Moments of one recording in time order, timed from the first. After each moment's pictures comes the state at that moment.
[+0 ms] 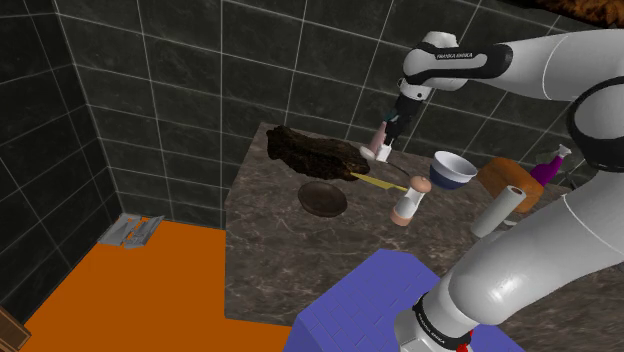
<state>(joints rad) -0.04 -0.20 -0.45 -2.07 -0.07 1.88 -0.51</state>
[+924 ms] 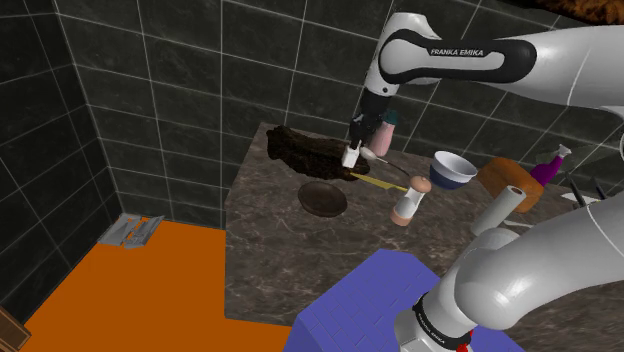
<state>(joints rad) 0.09 -0.35 -0.20 -2.19 -0.05 1.84 -0.14</state>
